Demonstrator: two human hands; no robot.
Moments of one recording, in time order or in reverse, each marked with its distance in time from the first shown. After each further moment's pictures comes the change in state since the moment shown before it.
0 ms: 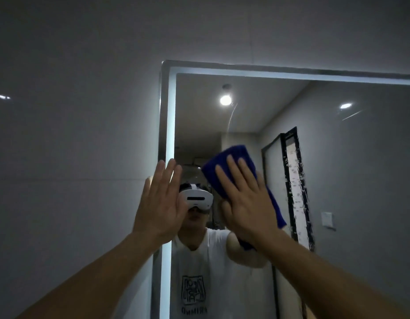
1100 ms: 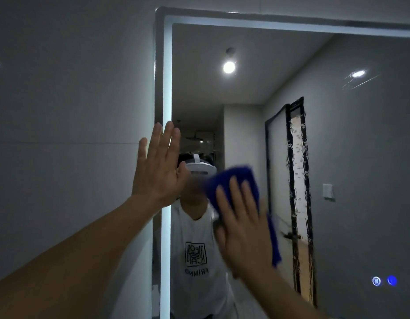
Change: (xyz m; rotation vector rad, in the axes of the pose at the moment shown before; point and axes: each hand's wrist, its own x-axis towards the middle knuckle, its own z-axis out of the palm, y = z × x) left_hand 0.001 0.005 -0.002 0.214 0.005 -0.008; right_hand -0.115 -0.047 0.038 -0.003 0.038 0.119
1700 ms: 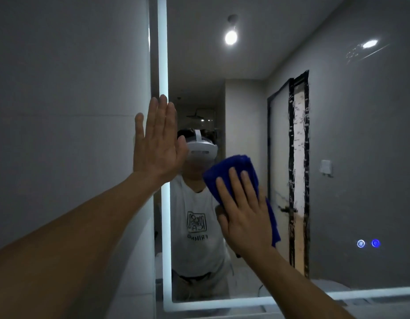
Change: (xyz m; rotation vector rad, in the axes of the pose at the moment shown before) left_hand -0.013 0.010 -0.005 0.107 -0.009 -0.024; right_hand -0.036 0.010 0.004 -0.003 0.002 -0.074
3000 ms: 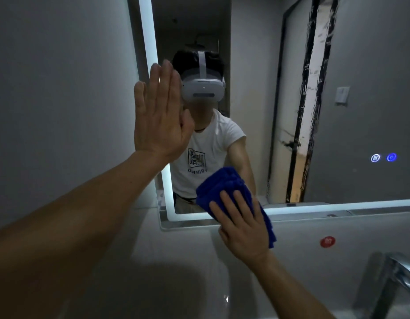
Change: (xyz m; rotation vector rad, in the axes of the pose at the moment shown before) left_hand -0.122 0.033 0.022 -0.034 -0.054 0.036; right_hand -0.204 -0.040 0.031 0.025 -0.066 -0.172
